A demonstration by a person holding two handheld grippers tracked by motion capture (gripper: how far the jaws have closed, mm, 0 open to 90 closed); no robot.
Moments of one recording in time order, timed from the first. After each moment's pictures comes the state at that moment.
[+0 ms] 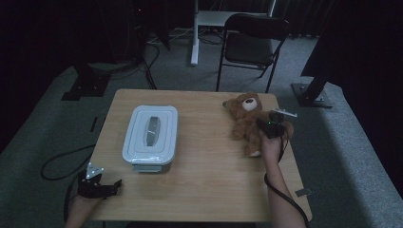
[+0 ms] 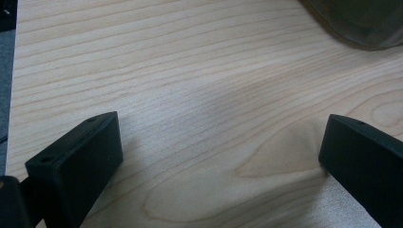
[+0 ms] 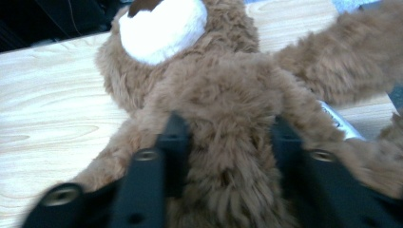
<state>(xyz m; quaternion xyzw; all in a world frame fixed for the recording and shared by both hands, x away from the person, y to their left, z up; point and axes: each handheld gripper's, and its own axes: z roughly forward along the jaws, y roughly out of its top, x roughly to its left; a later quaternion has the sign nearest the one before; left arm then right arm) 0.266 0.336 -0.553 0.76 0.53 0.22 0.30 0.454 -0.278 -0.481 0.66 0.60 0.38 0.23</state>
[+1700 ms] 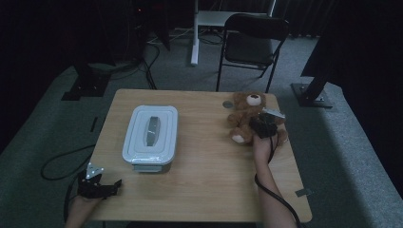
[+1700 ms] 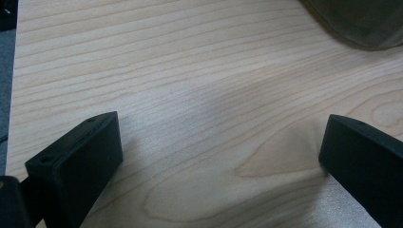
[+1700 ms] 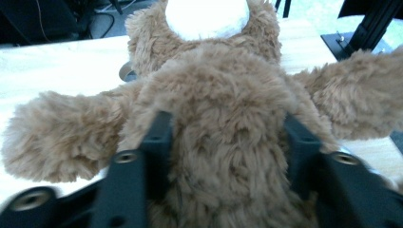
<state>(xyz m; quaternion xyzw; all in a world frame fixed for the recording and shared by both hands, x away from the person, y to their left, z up) 0.265 0.336 -0.553 0.76 0.53 0.22 0.30 0.456 -0.245 -0.485 0.66 0.59 0.35 0.31</state>
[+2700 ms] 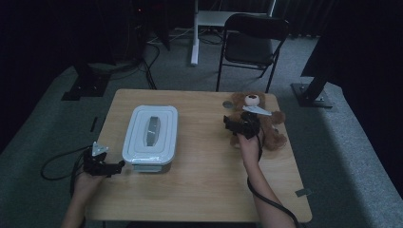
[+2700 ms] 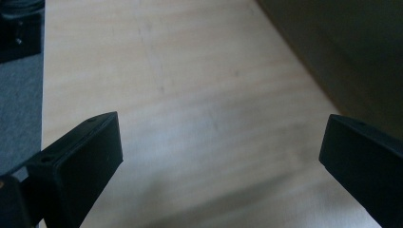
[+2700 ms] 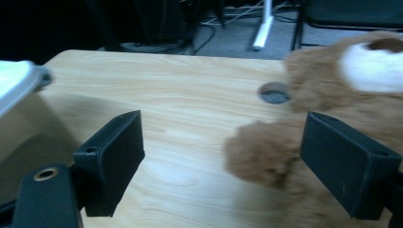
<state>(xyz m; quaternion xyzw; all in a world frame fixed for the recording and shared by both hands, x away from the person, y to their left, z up) 0.332 0.331 -0.529 0.76 0.51 0.24 0.32 0.429 -0.181 -0.444 0.53 0.67 0.46 0.24</state>
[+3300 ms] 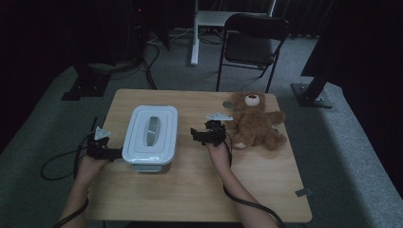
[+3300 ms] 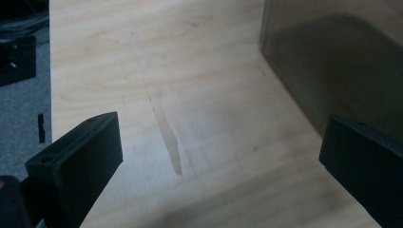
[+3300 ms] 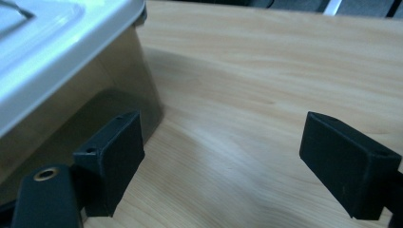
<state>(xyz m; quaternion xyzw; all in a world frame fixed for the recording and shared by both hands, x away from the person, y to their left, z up) 0.379 0.330 -0.511 0.76 0.50 0.25 0.33 0.428 -0.079 -0.483 0.47 0.74 0.45 0.16</state>
